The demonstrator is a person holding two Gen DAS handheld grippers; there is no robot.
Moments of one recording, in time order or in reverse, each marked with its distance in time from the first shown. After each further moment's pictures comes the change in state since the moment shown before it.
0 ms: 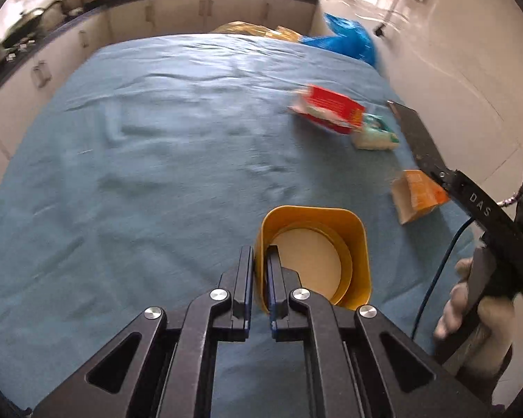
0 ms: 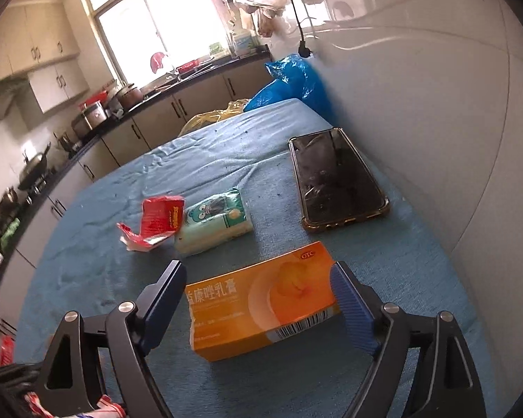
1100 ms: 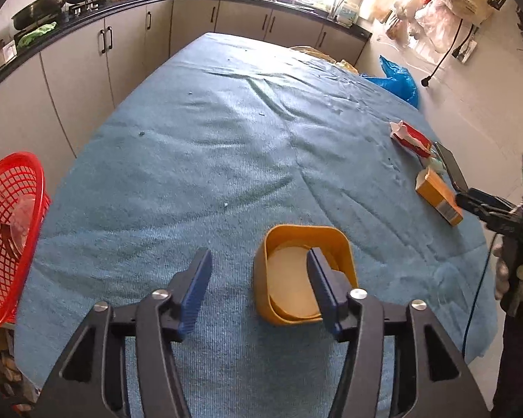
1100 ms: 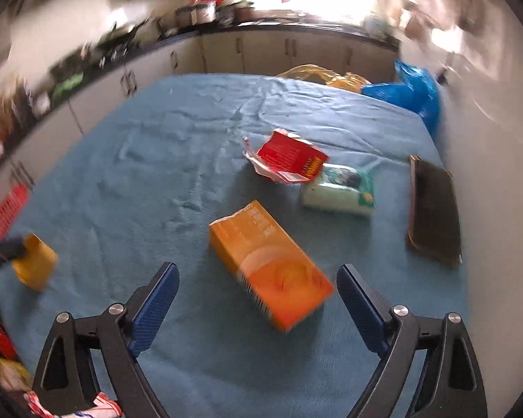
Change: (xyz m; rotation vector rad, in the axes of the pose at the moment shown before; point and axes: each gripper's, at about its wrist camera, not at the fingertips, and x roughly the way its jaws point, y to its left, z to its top) left arm -0.053 0.158 -0.067 -0.176 -0.080 -0.010; right arm -0.017 0.072 -0.011 -0.557 0.238 0.158
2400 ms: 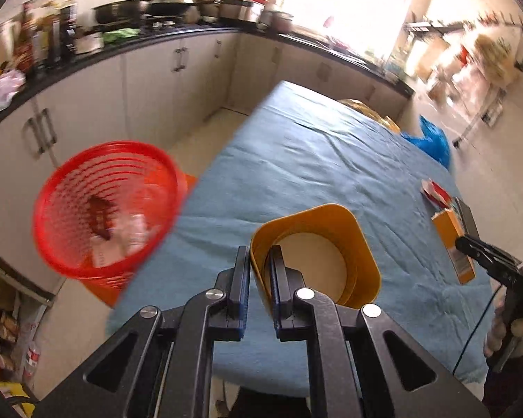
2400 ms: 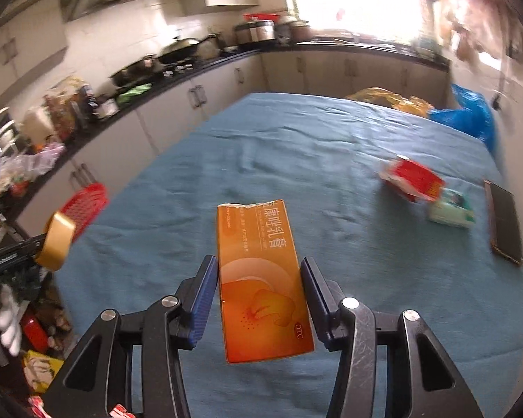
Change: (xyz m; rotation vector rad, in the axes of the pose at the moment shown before) left arm -0.108 0.078 -0.036 -0.184 -0.184 0.136; right arm -0.039 0.138 -0.005 -0.036 -0.106 0.247
